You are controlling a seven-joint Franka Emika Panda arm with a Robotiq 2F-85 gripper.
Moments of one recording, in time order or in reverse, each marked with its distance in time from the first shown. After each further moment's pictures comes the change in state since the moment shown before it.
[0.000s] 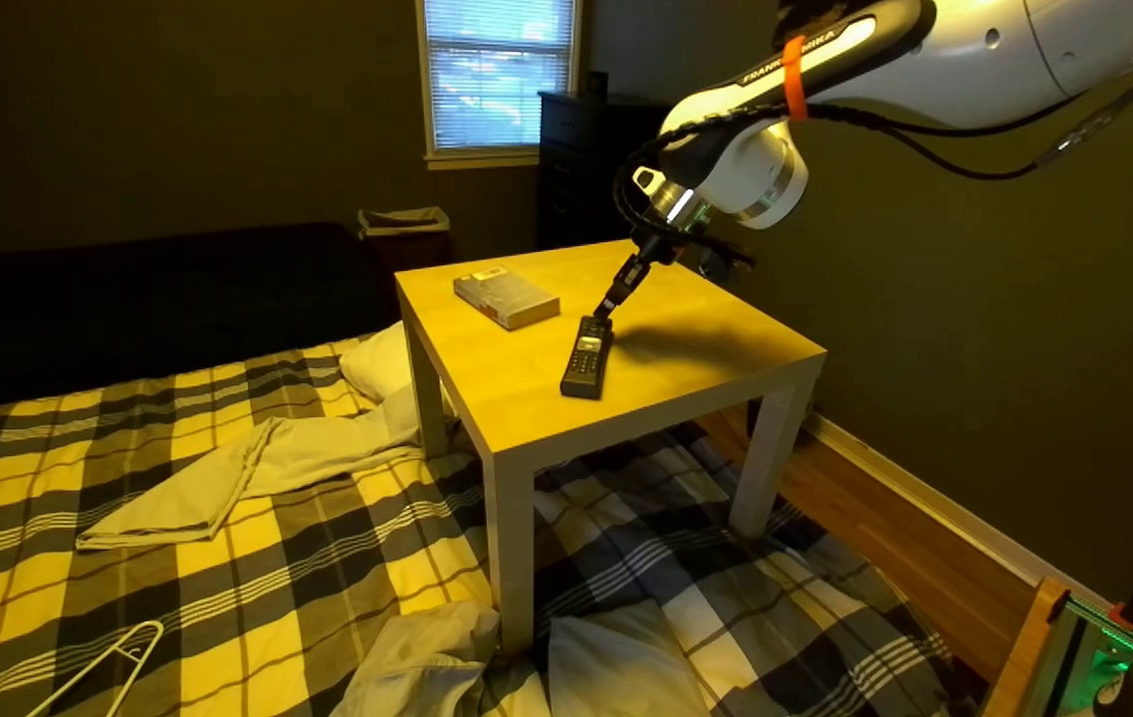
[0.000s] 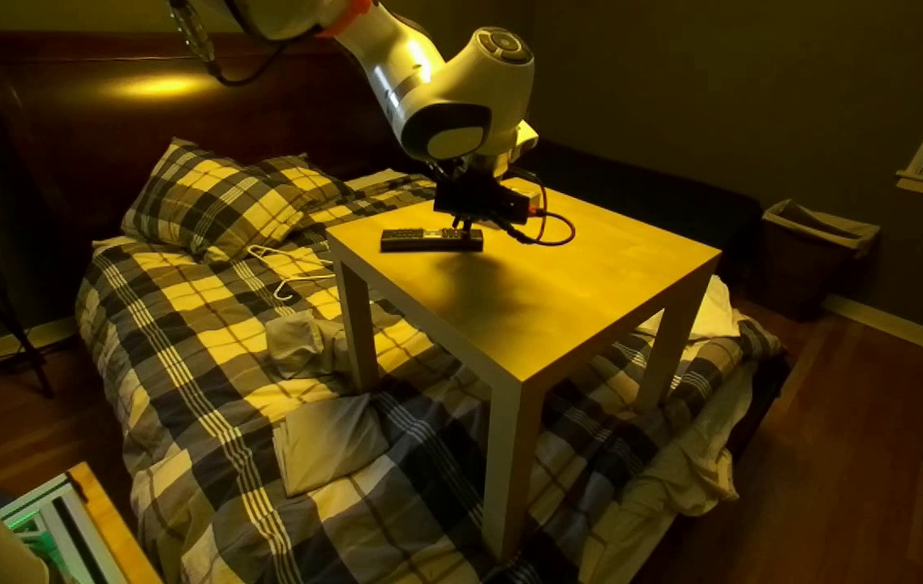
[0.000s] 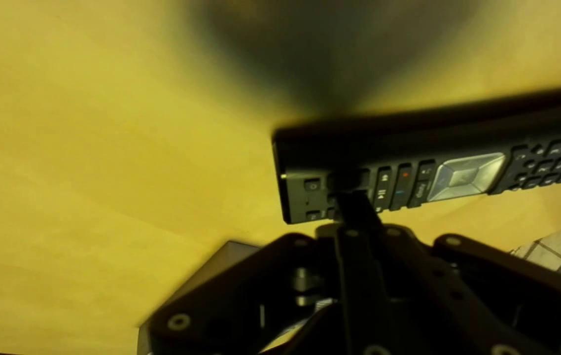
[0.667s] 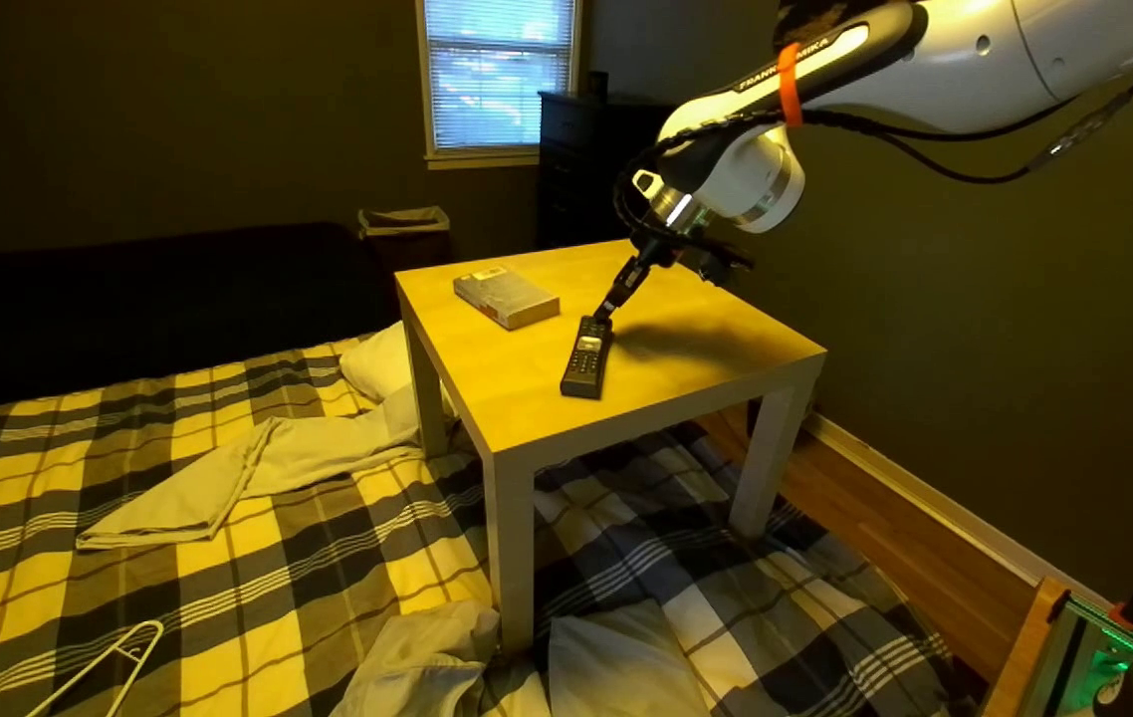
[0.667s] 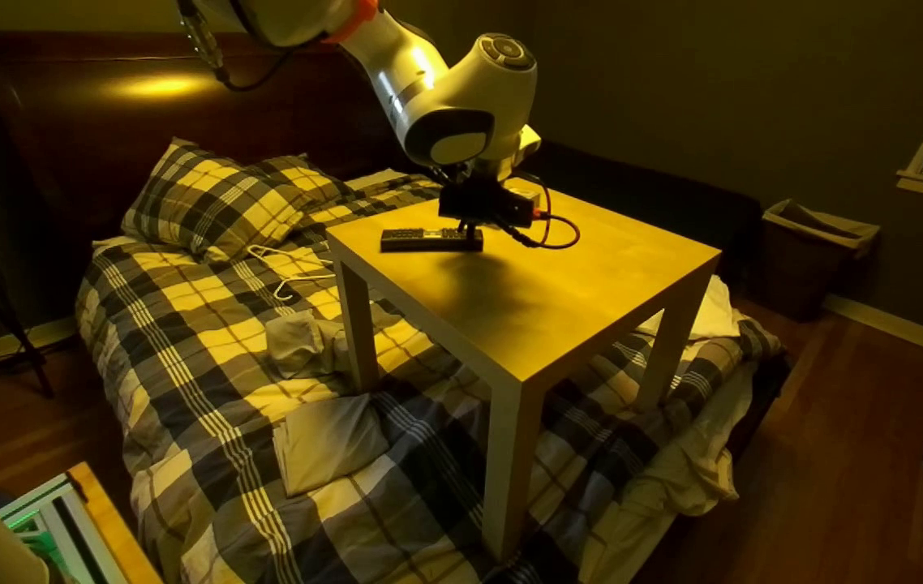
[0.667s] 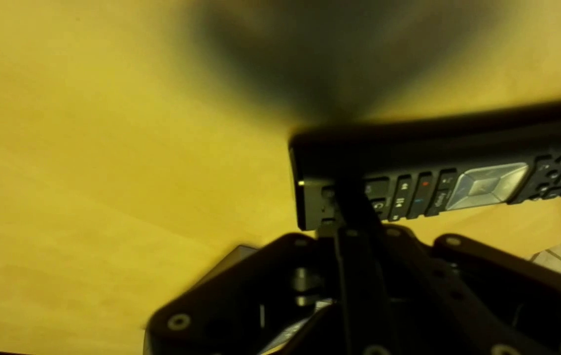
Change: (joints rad) arm -0.003 0.018 -0.001 0.007 0.000 0.017 -0.022
